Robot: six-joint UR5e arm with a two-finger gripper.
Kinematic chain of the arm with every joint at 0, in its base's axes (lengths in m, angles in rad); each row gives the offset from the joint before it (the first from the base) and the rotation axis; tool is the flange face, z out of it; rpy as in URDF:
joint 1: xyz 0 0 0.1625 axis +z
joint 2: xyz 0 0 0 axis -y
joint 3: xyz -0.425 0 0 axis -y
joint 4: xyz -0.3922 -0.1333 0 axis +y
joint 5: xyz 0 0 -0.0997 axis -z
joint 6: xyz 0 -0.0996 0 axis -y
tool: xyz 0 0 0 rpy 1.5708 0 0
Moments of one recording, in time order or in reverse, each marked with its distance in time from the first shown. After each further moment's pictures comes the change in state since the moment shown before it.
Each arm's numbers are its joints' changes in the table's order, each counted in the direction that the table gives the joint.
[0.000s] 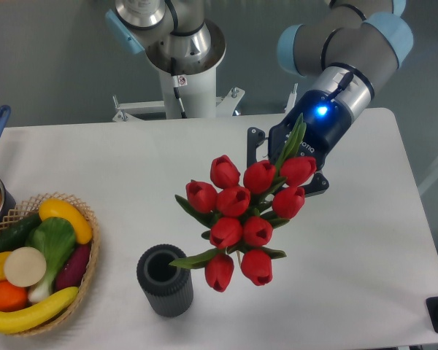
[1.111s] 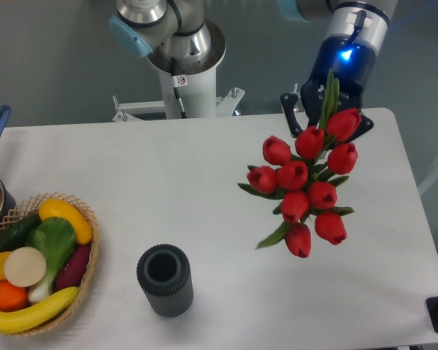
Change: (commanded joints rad) arm 0.091 0.210 -0.158 0.012 0.488 0.003
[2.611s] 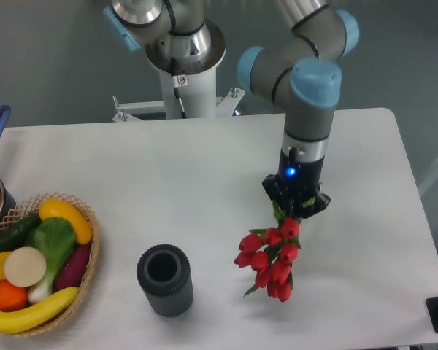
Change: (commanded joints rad) arm -0.242 -0.281 -0.060 0.014 0.698 0.288
